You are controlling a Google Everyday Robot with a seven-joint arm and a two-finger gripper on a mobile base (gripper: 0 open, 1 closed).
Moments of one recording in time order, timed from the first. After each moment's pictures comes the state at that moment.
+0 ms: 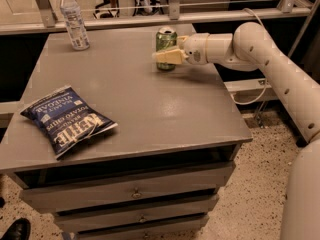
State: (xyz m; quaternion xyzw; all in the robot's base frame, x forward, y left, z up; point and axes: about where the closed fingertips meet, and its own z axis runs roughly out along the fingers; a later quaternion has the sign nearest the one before) arm 0.760 -0.040 0.876 -0.42 0.66 0.32 0.53
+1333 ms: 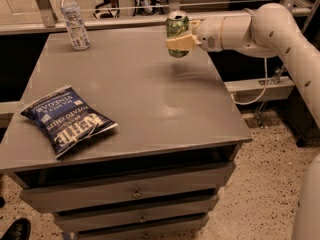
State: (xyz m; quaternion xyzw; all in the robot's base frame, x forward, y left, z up) arm 0.752 -0.074 0.927 -0.44 0.65 0.28 0.56
